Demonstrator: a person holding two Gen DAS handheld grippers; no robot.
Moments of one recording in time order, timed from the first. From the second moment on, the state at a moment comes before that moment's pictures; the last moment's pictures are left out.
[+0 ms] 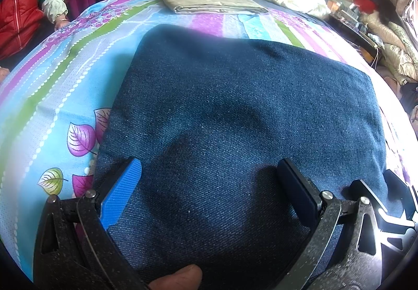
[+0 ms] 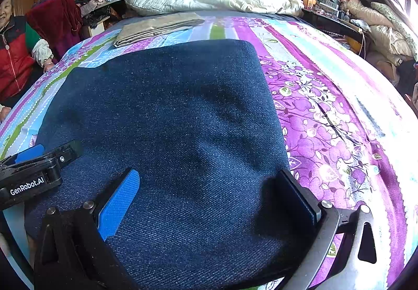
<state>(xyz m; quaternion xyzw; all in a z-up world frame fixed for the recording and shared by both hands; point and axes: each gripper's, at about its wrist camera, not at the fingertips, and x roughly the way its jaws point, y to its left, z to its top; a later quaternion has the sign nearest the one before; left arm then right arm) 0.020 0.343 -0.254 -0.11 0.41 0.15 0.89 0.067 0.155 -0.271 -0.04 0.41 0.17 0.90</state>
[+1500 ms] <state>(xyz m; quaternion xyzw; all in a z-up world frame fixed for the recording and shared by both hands) -0.121 0.286 -0.049 -0.09 0.25 0.14 0.95 -0.056 0.110 -0.020 -0.06 0.32 0.20 0.93</state>
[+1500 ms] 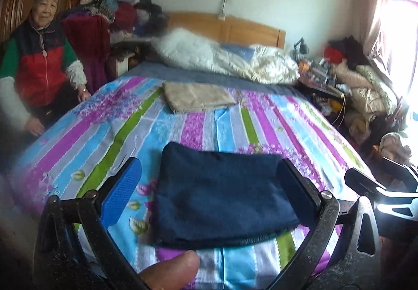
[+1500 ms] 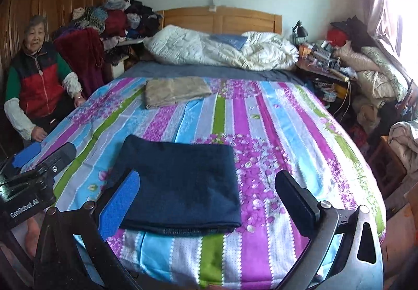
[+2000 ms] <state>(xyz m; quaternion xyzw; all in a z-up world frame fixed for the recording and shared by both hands) -0.123 0.284 -0.069 -0.13 0.35 0.15 0.92 -0.047 0.127 -0.047 -0.06 0.38 0.22 0.90</state>
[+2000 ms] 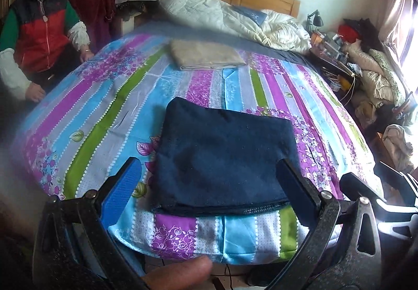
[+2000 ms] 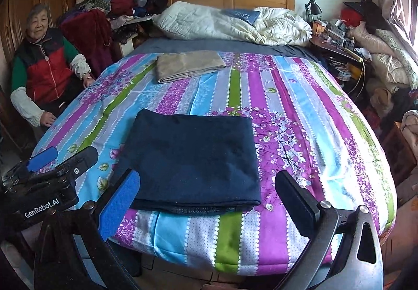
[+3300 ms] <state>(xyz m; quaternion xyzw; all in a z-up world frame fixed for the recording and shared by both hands) -0.074 0.332 -0.110 -0.19 0.43 0.12 0.87 -0.009 0.159 -0.067 -0.16 0.39 0.14 0.90</state>
